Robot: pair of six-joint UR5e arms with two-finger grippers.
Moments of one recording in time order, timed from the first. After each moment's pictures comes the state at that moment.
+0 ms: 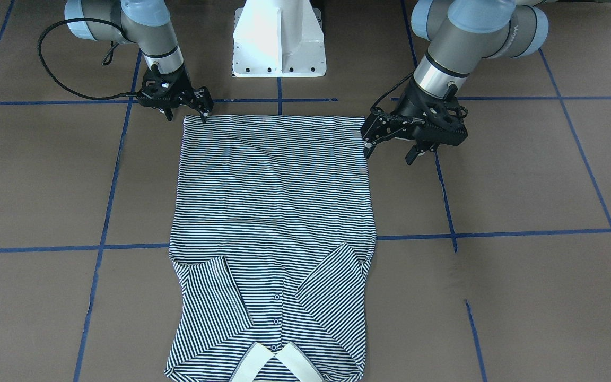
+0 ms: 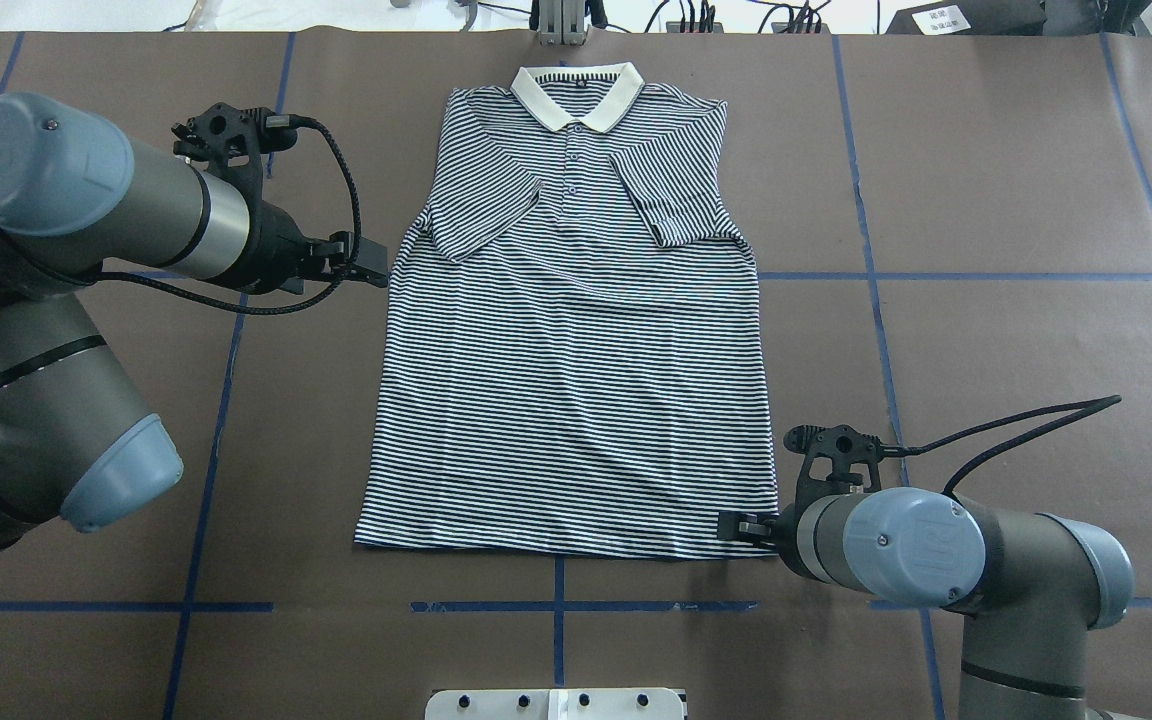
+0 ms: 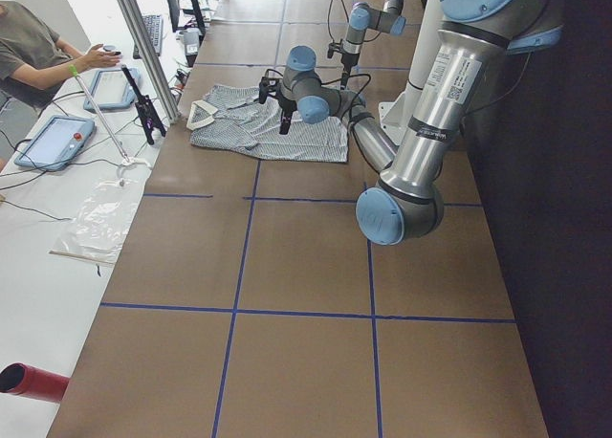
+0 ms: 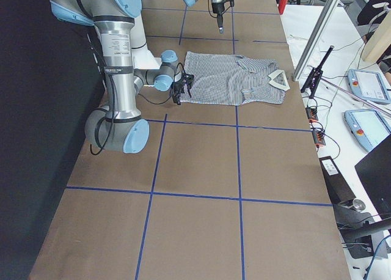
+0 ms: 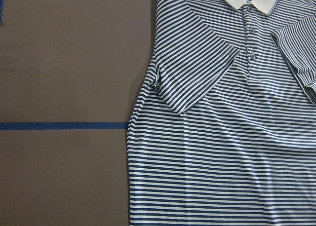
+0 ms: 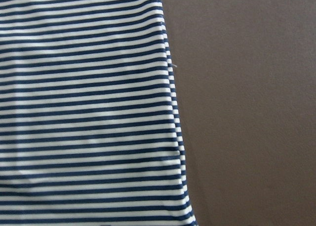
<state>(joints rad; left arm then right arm) -0.74 -1.98 -1.90 -1.87 -1.96 -1.15 0.25 -1.44 1.99 -1.31 1.61 1.56</state>
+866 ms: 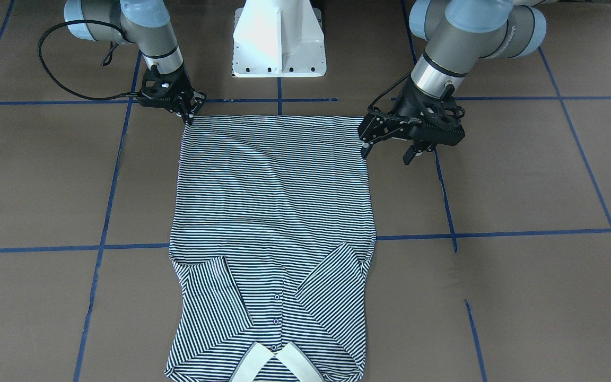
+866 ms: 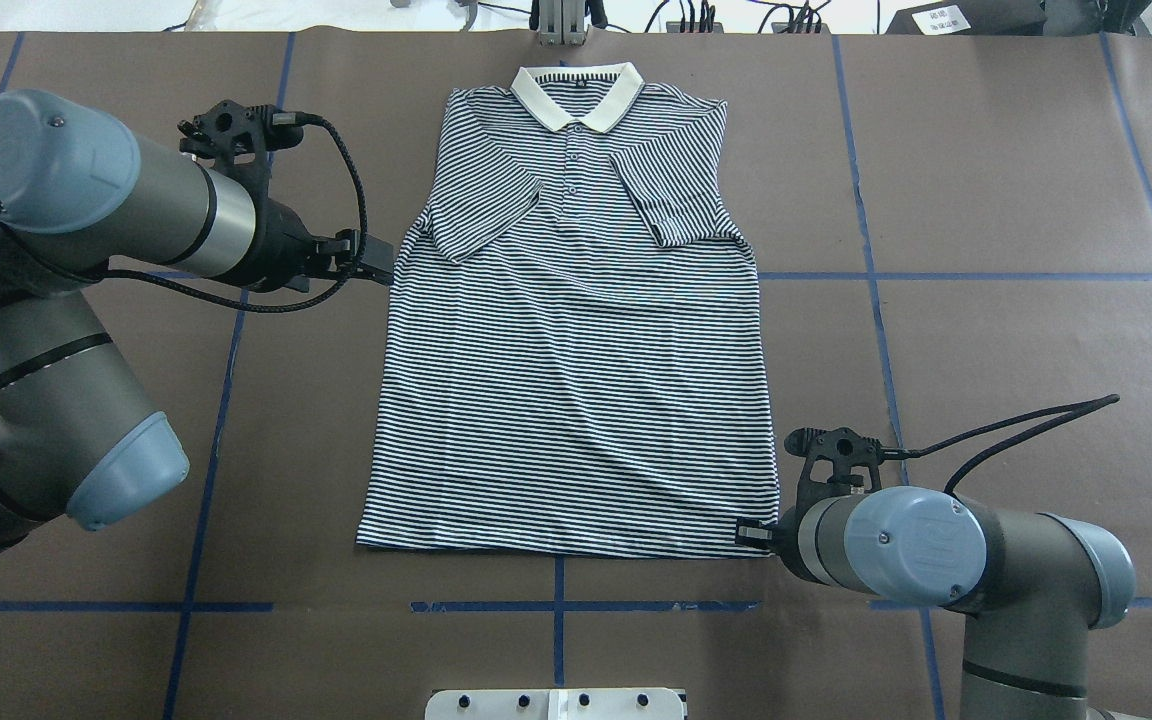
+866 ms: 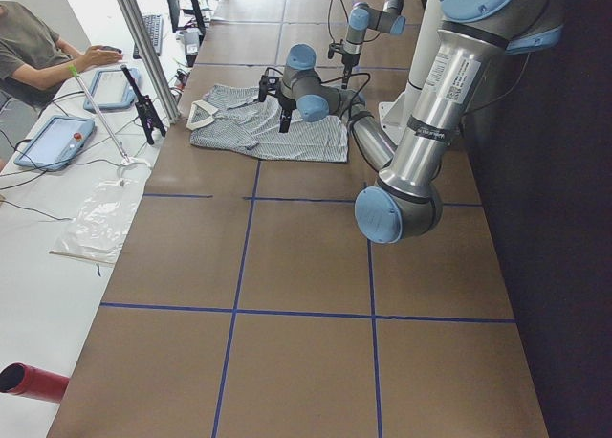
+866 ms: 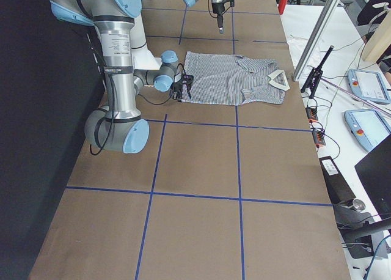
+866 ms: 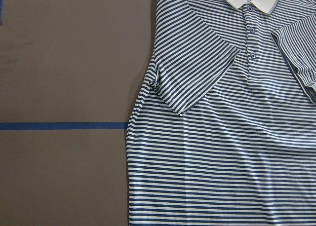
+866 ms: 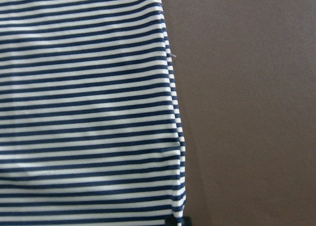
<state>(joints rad) -0.74 -1.99 -1.90 -1.87 -1.96 -1.15 0.25 -1.44 1.99 -1.31 1.63 1.56</state>
